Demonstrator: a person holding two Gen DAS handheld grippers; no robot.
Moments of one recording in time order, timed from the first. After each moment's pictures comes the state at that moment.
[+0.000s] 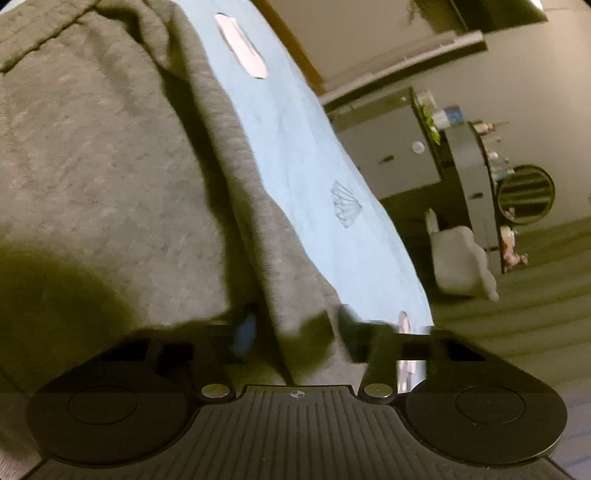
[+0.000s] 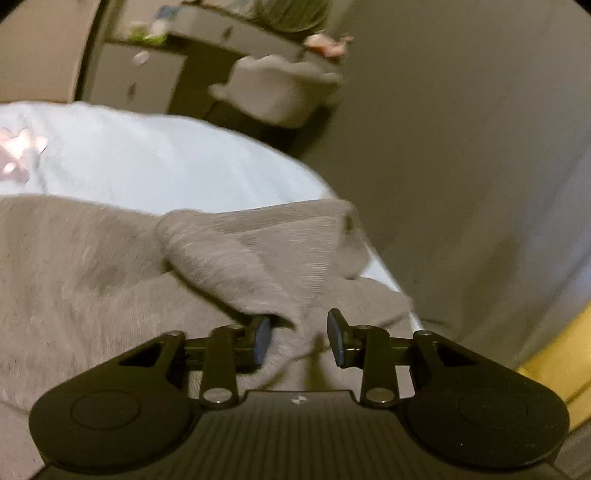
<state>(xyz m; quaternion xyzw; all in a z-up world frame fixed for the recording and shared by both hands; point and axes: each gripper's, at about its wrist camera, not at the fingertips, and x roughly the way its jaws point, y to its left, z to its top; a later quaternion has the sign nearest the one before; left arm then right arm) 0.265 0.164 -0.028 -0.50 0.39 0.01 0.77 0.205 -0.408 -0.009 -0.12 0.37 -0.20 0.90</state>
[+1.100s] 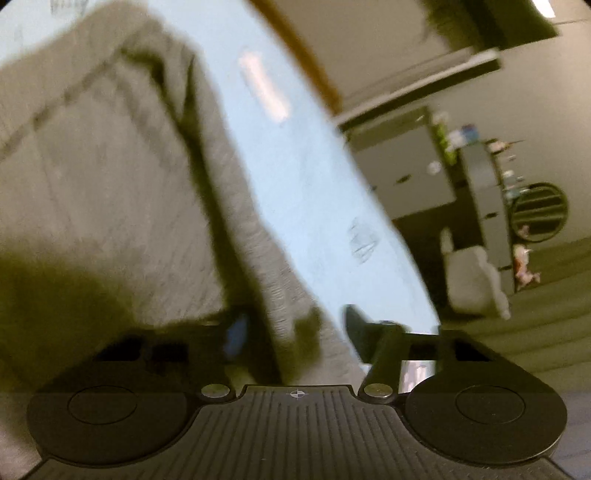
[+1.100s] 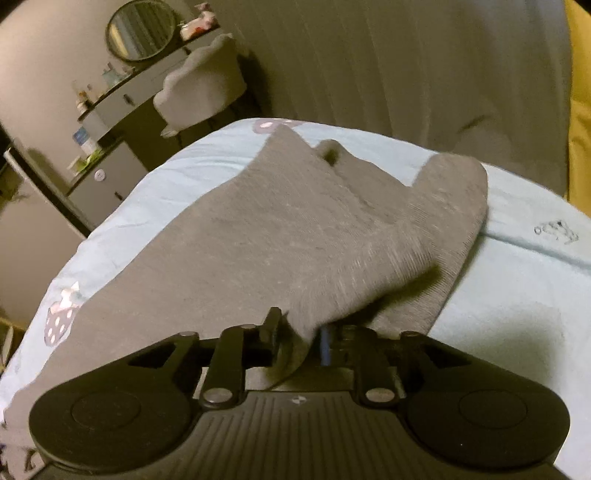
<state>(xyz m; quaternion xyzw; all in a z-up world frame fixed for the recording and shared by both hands) 0.273 0.202 -0.022 -0.51 0.40 0.05 0.76 0.083 -0.534 -0.025 0.33 0.34 -0.19 0.86</state>
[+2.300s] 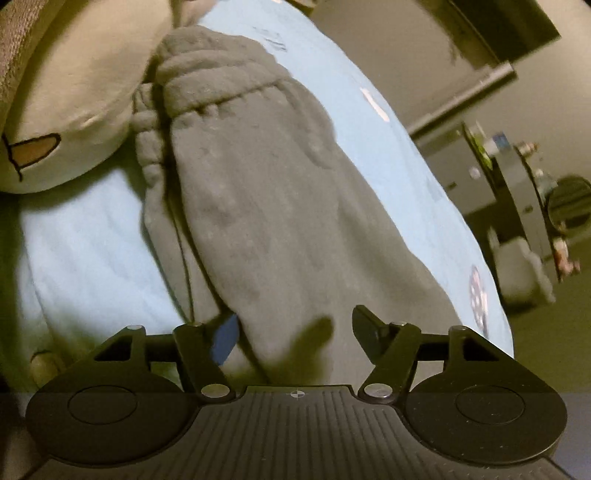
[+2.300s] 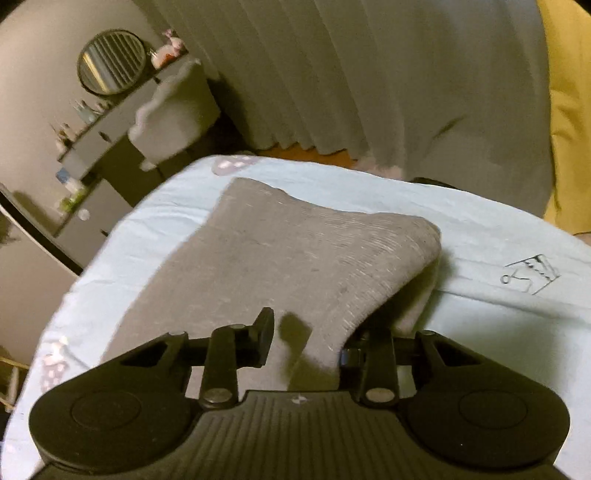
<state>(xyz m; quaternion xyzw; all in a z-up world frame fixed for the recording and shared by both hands) -0.013 0.201 0.007 -0.45 0.38 0.15 0.79 0.092 -0.587 -0.012 0.33 0.31 -0.20 0.87</state>
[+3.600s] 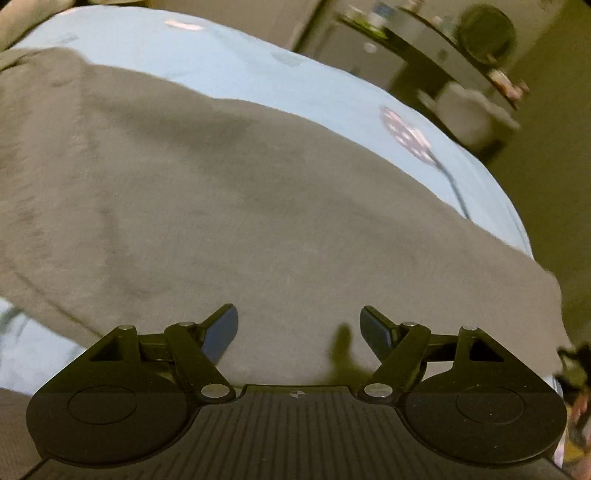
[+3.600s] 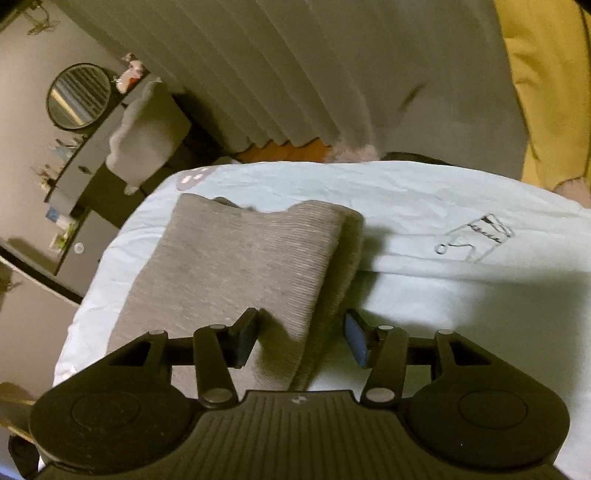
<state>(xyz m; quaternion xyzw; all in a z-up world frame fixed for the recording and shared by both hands) 0.033 0.033 0.006 -0.24 0.45 0.01 0.86 0.068 -0.616 -0.044 0.41 0.30 -0.22 0.83</state>
